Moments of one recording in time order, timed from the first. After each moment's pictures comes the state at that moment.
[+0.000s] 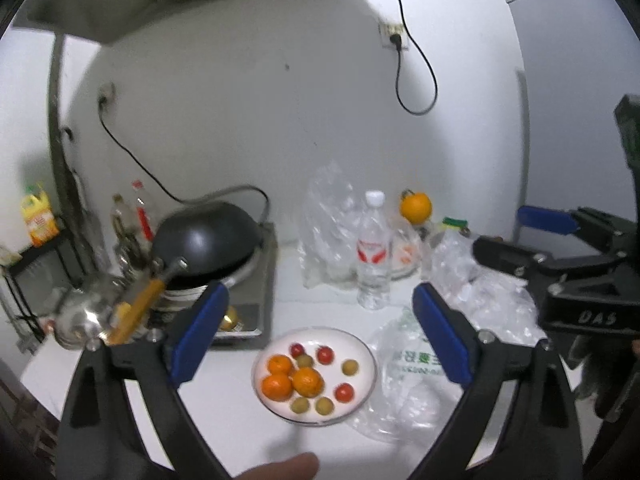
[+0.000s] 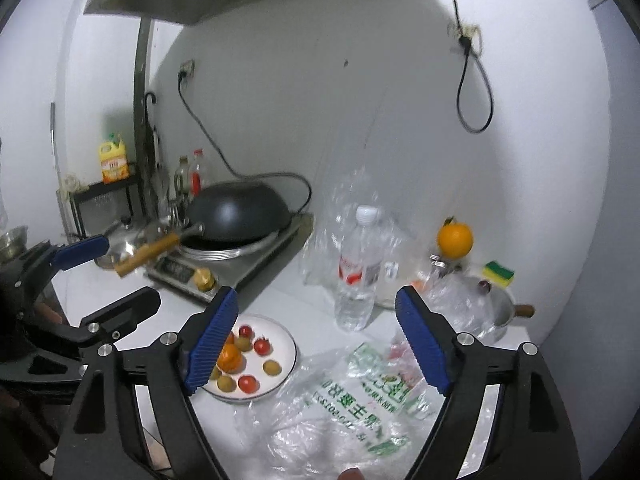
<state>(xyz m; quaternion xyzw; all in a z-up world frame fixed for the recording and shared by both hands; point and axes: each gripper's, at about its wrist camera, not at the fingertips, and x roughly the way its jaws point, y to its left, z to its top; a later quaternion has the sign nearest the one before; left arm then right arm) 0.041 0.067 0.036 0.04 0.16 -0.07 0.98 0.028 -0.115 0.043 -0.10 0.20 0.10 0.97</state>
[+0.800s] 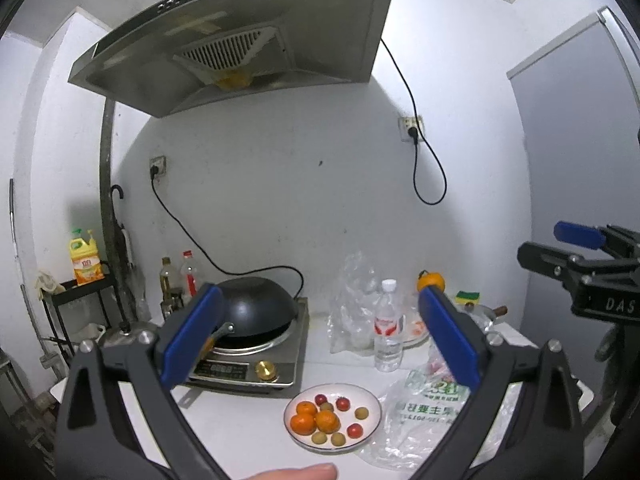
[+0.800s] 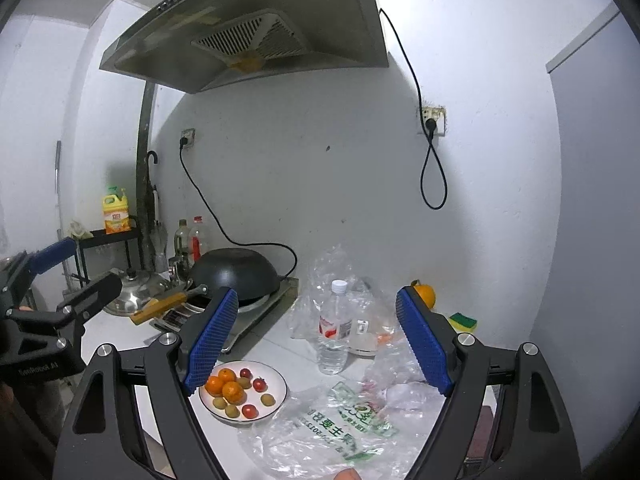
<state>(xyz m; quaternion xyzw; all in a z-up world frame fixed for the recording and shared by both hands) -0.070 0.073 0.107 0.02 0.03 -0.02 1.00 -0.069 -0.129 0.118 -0.10 0.10 0.08 0.99</state>
